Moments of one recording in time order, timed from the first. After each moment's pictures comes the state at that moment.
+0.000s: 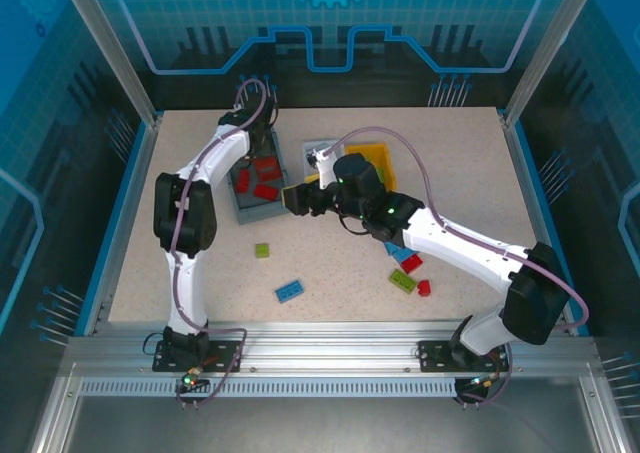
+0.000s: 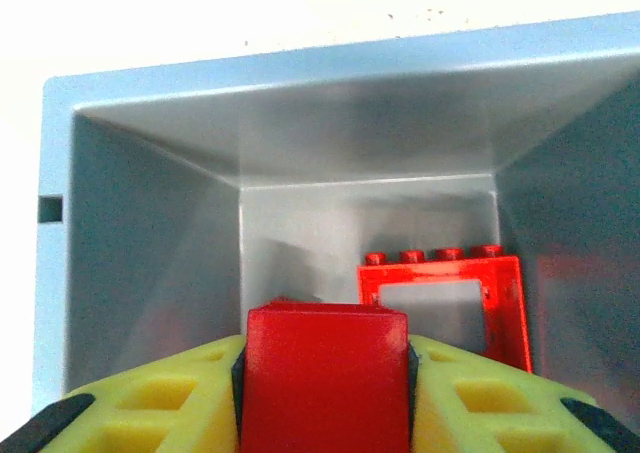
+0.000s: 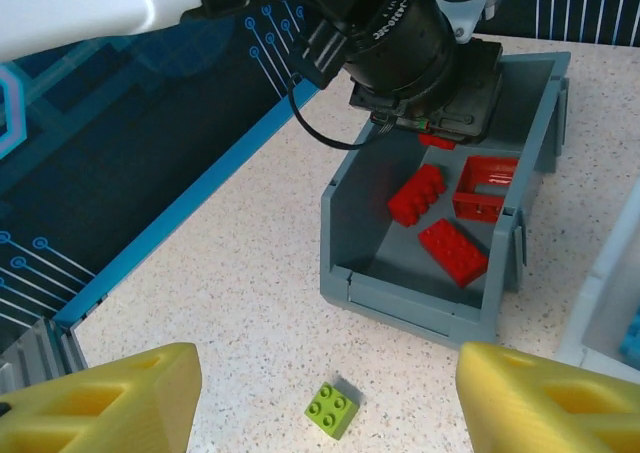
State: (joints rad) left arm -0.21 2.16 1.92 -0.86 -0.40 -0.41; right arm 0.84 1.49 1.20 -0.10 -0.08 0.38
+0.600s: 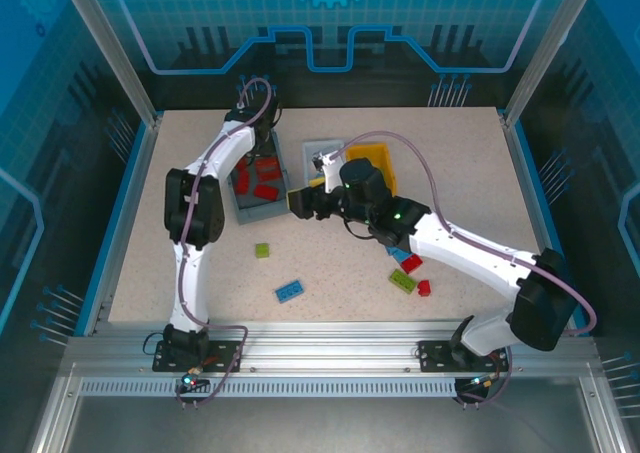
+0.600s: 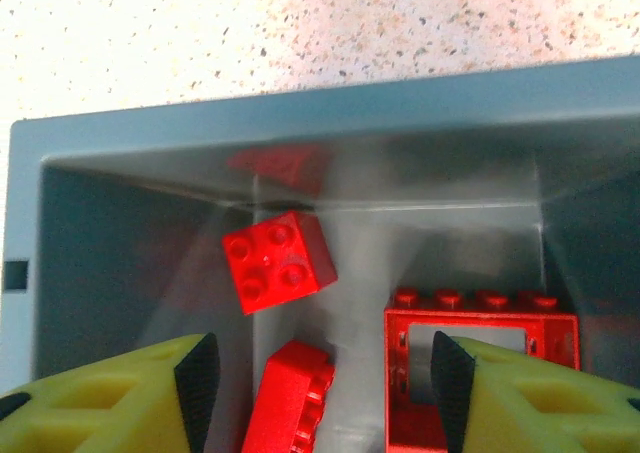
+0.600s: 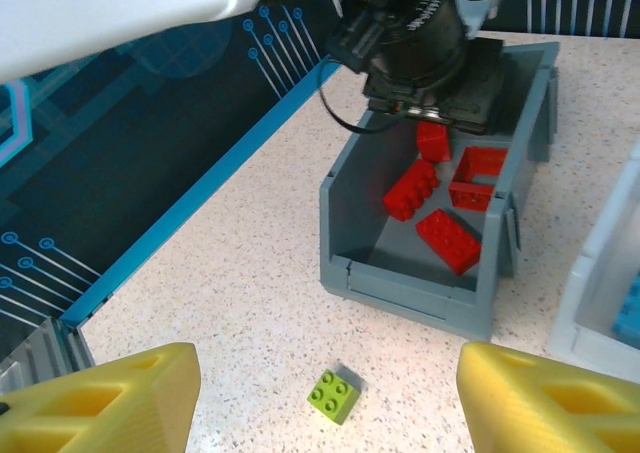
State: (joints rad) left arm -0.21 2.25 2.01 -0.92 -0.44 -0.41; right arm 0.84 1.41 1.13 -0.10 -0.07 0.40
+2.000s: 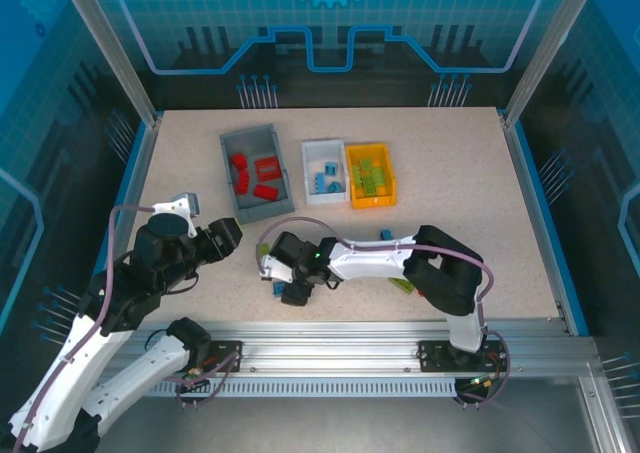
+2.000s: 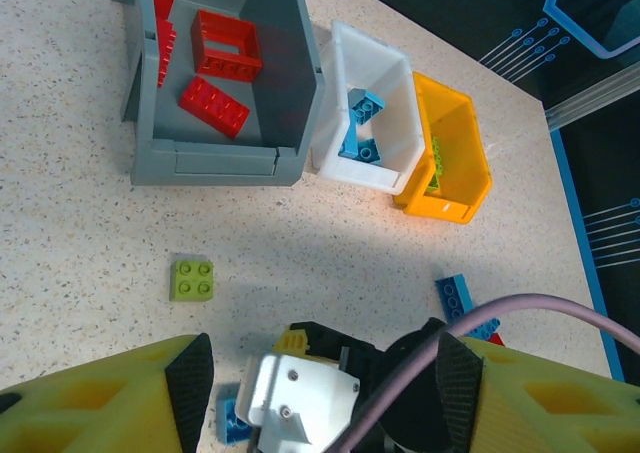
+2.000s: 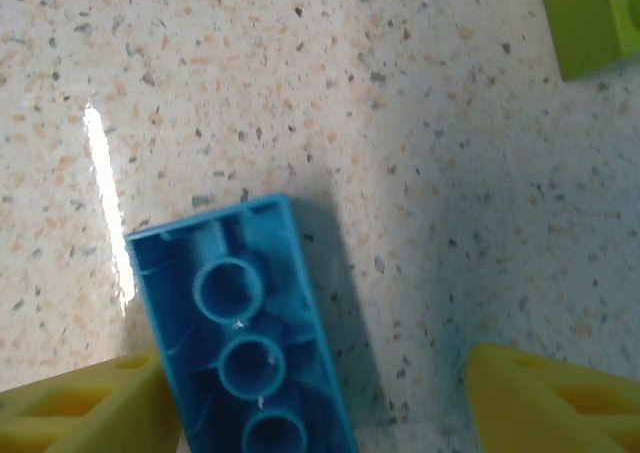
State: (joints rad) left arm -0.51 0.61 0.98 -0.95 -0.13 -0.80; right arm 1.12 1.95 1.24 -0.43 -0.01 -0.28
